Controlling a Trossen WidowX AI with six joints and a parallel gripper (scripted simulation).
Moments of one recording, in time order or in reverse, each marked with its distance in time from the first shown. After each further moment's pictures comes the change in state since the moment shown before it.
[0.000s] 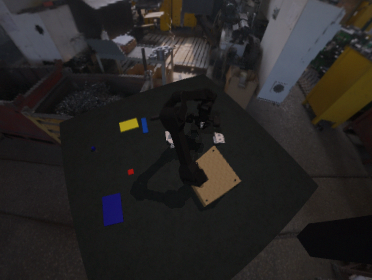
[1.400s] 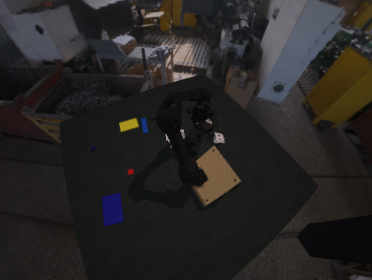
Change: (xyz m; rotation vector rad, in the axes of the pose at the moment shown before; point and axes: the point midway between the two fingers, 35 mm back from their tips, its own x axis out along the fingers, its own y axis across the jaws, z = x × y) arm 0.000 0.023 -0.001 0.891 0.000 0.002
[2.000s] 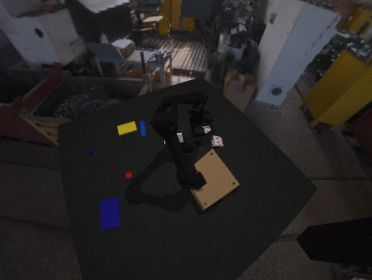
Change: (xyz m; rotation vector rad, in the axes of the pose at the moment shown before) arm 0.000 0.006 -0.007 0.375 0.001 0.000
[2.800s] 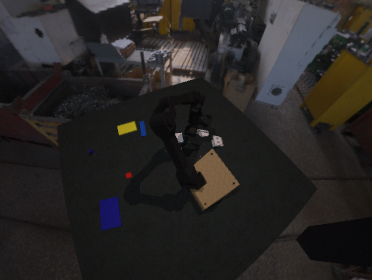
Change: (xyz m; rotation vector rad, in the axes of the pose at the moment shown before) arm 0.003 0.004 -0.011 0.428 0.001 0.001
